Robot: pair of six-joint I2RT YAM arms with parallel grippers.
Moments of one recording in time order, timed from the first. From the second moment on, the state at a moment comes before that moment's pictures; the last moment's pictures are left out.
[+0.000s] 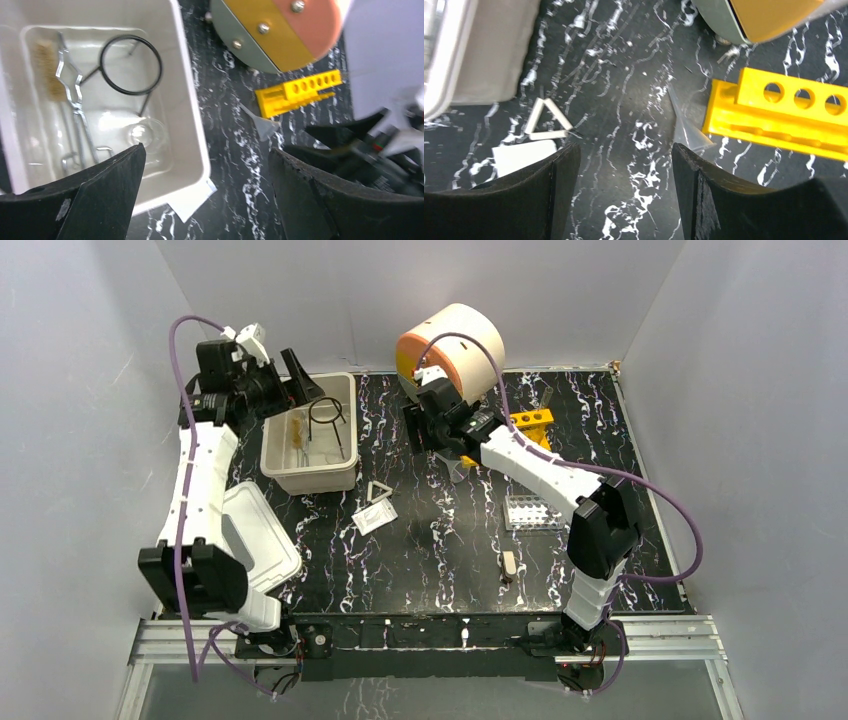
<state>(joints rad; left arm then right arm) 0.06 1.51 1.62 -0.72 0.42 -0.30 0.77 1.79 1.63 -0.54 0.21 0.27</state>
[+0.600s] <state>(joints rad) -0.15 1.39 1.44 -0.59 0.61 -0.37 0.75 1.79 1.41 -0.59 0.47 0.59</state>
